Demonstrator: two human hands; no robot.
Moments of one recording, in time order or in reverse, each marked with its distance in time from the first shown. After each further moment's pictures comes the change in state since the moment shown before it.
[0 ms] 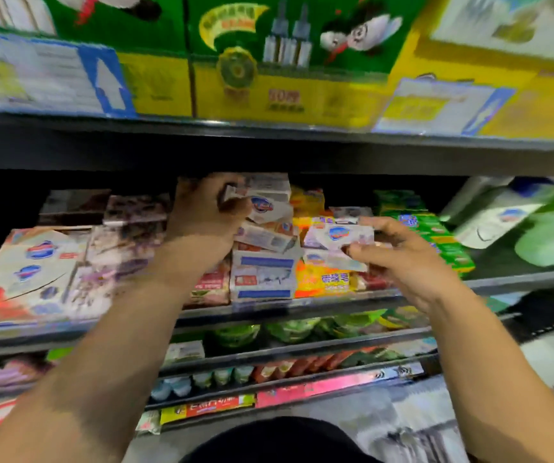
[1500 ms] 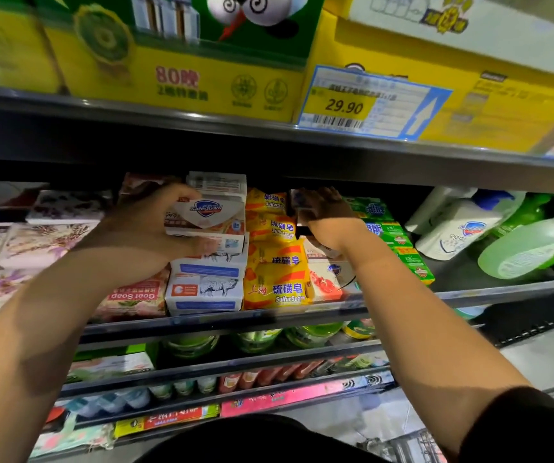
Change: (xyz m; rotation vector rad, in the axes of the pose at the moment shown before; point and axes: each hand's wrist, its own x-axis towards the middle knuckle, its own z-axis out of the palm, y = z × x) left_hand -0.003 0.001 0.002 0.213 -0.259 -0.049; right_hand 0.140 0.018 -0.022 -1.264 -0.059 -0.158
